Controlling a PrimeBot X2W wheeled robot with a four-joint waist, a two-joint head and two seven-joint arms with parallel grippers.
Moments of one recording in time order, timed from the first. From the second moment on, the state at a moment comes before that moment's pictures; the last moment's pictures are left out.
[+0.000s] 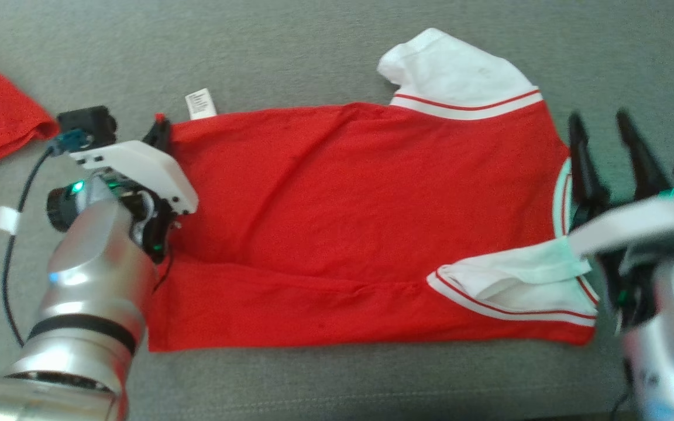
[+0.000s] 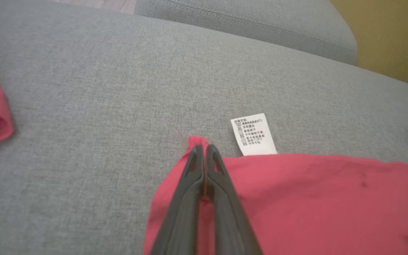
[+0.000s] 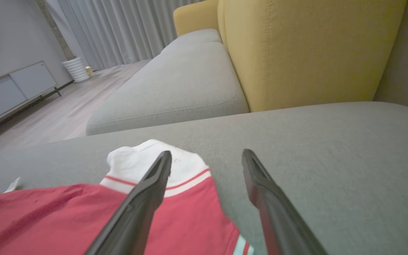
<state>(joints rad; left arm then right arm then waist) -0.87 0.09 -0.29 1.20 -0.49 -0.10 -0.18 -0.31 -0.14 0.01 0.18 0.31 0.13 0.00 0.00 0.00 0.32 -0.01</state>
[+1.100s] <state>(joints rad) -0.95 0.02 -0.47 1.19 -0.61 -0.12 -0.24 -1.01 -0.25 0.42 1.05 0.51 0.13 0.26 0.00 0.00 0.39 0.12</state>
